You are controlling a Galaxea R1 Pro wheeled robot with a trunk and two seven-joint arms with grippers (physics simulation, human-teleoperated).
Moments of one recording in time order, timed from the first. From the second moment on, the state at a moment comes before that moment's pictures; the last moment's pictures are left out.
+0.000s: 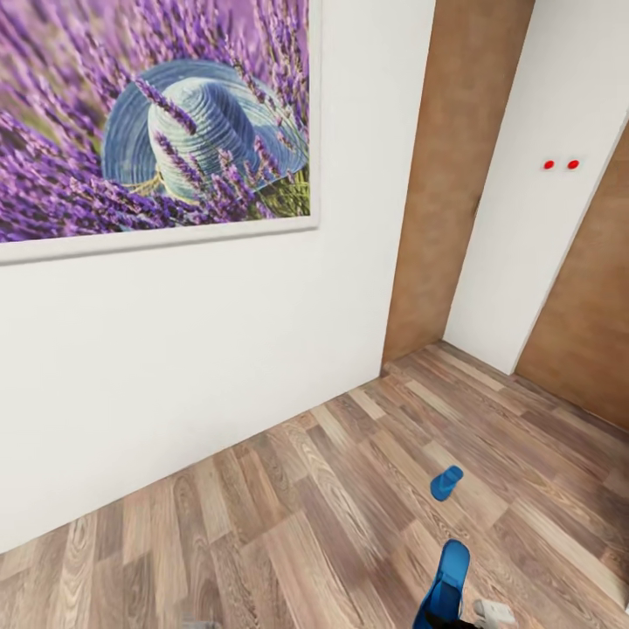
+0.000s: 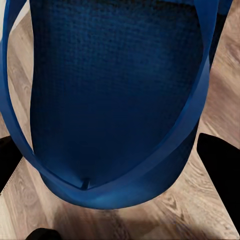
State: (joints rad) left arm -0.12 -0.01 0.25 -0.57 -0.01 -0.13 -0.53; right arm -0.48 -0.20 0.07 0.08 -0.42 -0.22 0.66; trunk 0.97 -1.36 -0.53
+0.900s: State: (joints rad) left arm -0.12 -0.01 0.25 -0.57 -0.01 -0.14 -0.53; right arm -0.48 -0.20 0.07 0.08 -0.36 -0.22 0.66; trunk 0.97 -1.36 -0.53
